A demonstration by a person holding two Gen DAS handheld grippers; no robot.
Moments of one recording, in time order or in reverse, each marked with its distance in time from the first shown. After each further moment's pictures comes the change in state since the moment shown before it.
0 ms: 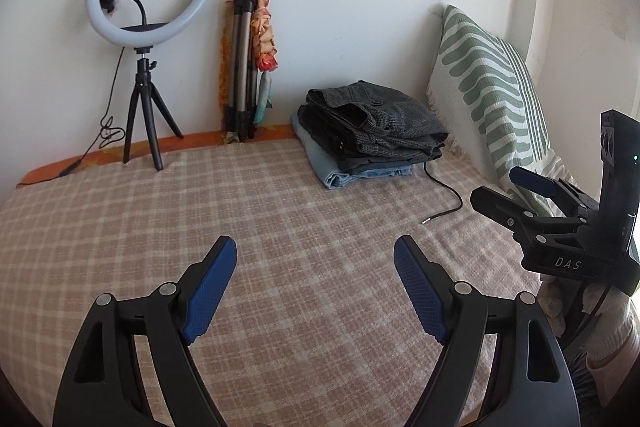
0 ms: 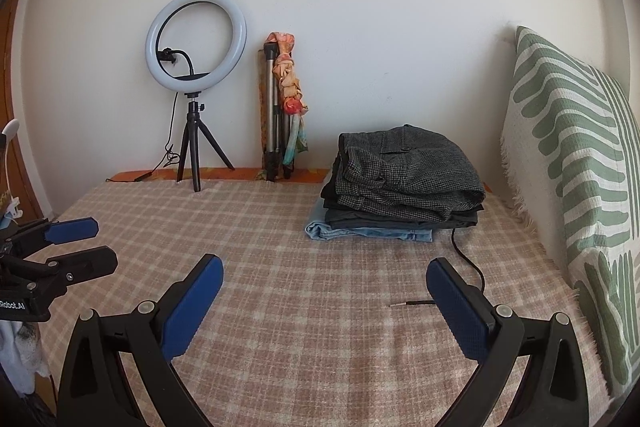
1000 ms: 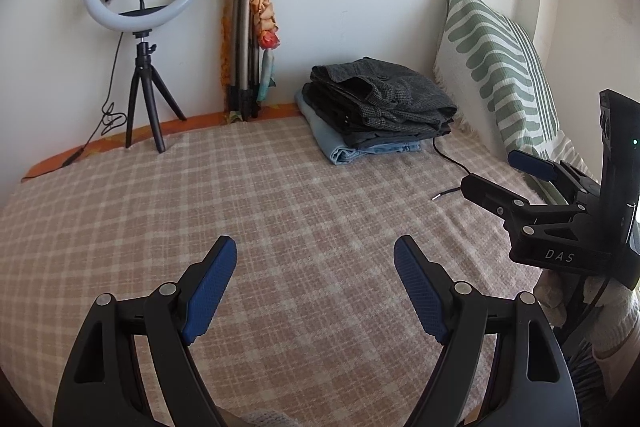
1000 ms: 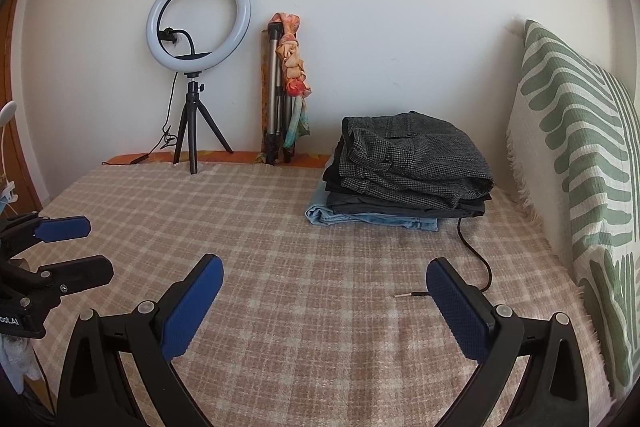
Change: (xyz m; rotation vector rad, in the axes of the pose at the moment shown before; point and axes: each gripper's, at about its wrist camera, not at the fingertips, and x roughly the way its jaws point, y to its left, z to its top) left arm 0.011 -0.003 -0.011 0.029 0.058 0.038; right arm 0.018 0.006 -0.011 -0.032 0.033 -0.011
